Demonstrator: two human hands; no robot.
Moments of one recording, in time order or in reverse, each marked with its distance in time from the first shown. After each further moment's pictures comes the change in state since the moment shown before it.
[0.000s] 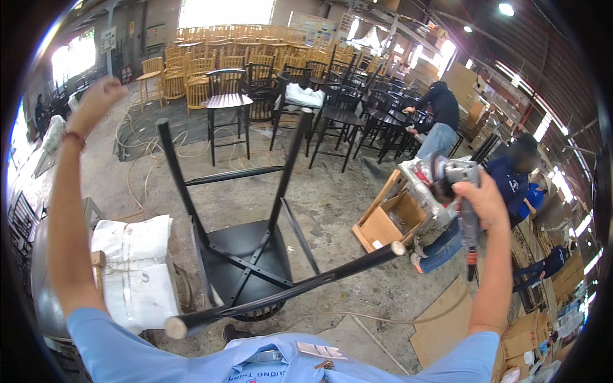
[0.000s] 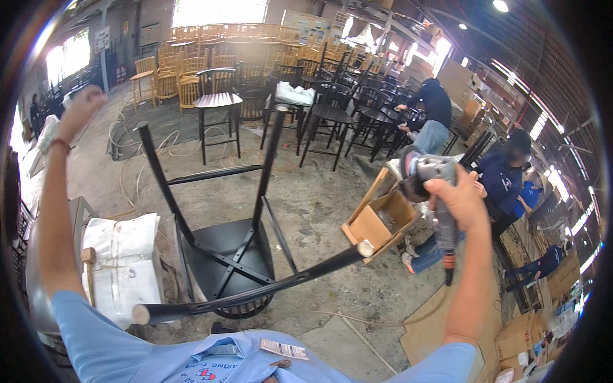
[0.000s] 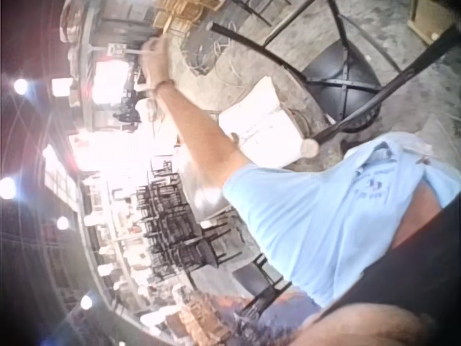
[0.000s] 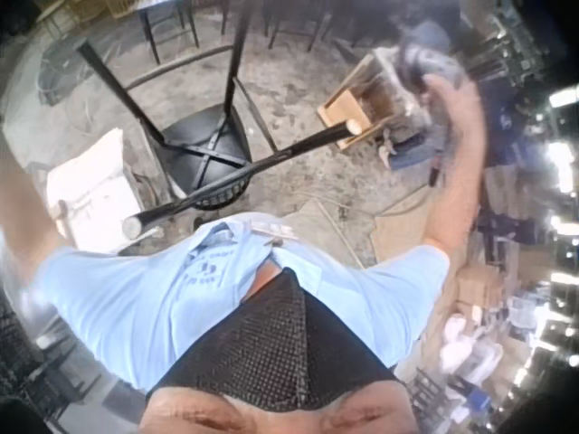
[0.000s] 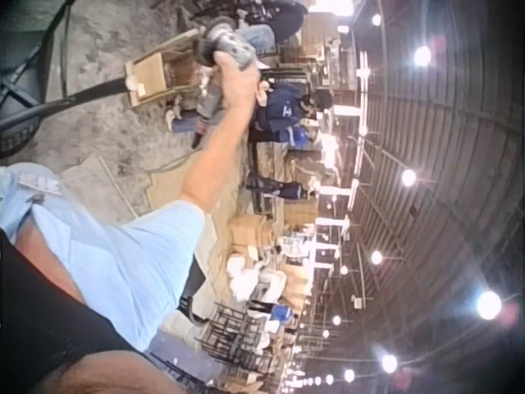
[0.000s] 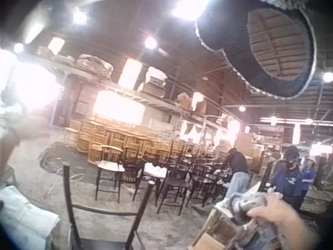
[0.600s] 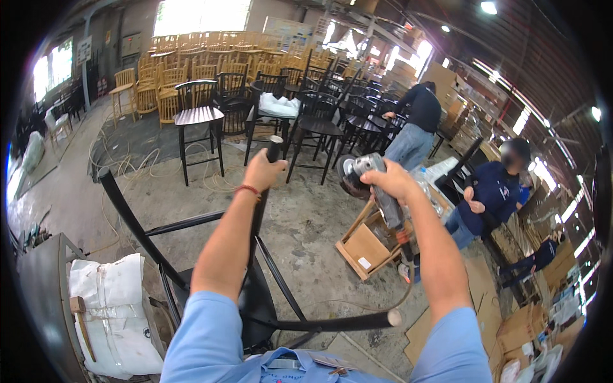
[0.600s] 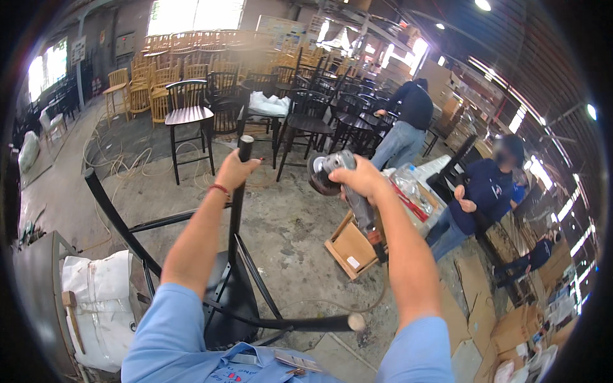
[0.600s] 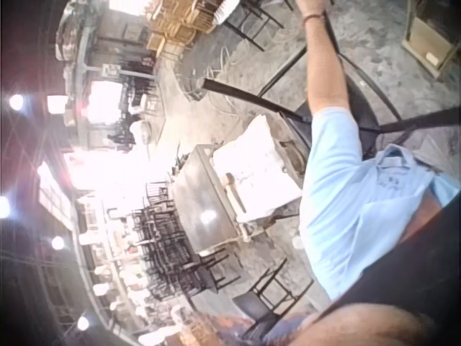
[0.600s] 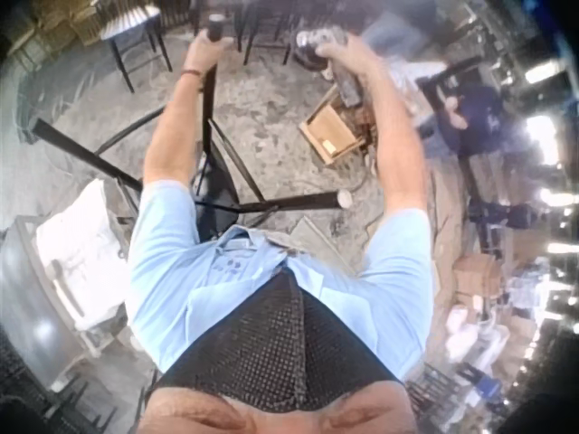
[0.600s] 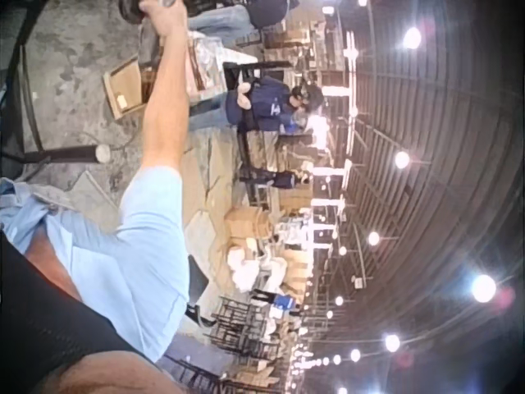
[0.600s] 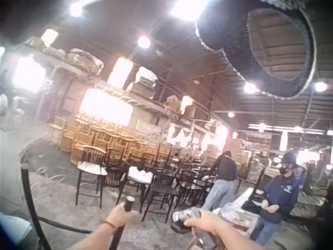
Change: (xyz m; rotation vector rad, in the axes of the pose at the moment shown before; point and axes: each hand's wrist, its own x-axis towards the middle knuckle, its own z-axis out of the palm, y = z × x) left_hand 0.058 0.294 0.438 -0.915 -0.236 -0.086; right_hand 0.210 0.054 0.139 0.044 -0.282 0.167
